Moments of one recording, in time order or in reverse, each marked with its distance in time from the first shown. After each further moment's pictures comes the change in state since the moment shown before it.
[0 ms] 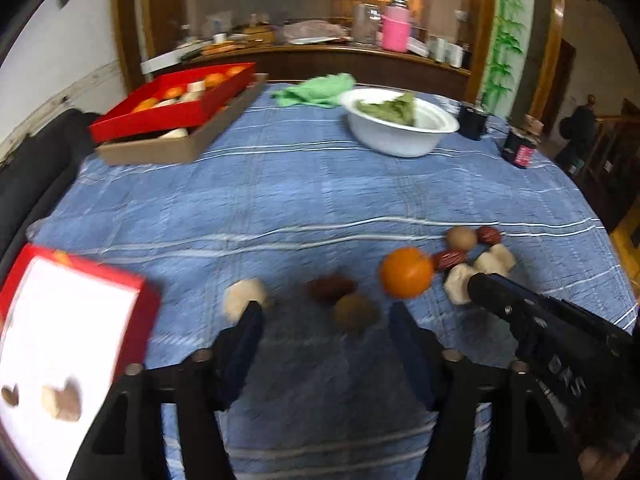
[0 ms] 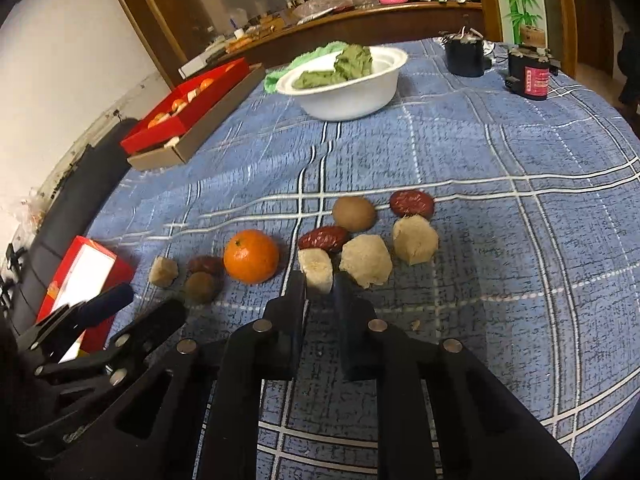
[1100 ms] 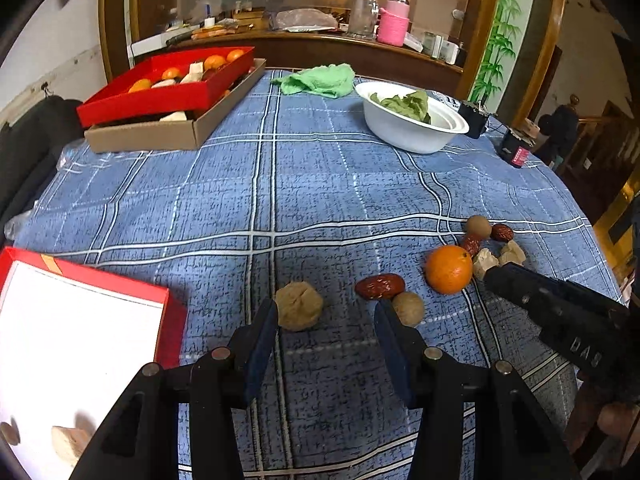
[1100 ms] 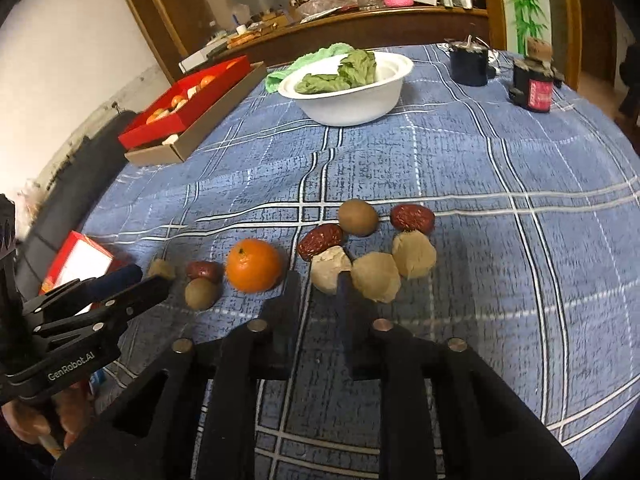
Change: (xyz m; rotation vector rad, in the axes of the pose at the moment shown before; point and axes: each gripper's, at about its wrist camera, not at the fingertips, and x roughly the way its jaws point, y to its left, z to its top) left arm 0.005 0.057 -0.001 -0.011 0.040 -0.089; right arm 0.005 0.009 0.008 -0.052 0.026 -0.028
